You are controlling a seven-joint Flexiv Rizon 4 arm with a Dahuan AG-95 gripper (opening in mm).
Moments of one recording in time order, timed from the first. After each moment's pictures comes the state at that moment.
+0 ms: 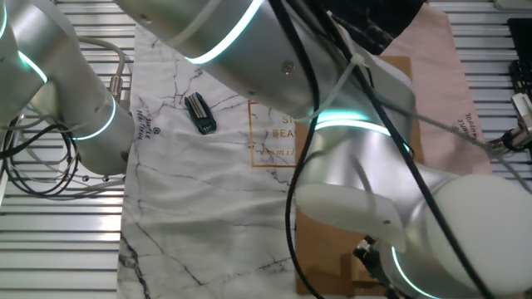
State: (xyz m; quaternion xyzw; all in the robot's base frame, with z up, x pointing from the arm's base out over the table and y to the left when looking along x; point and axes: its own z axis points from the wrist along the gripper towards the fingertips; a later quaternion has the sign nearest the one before) arm 0.562 -0.295 0.093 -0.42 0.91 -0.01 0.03
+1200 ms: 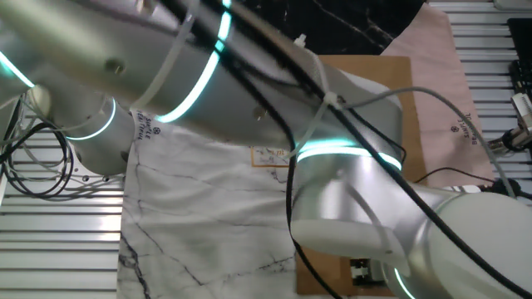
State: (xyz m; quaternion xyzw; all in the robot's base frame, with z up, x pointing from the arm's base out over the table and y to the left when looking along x) arm 0.560 -0.293 0.097 -0.74 0.67 -0.01 0.04
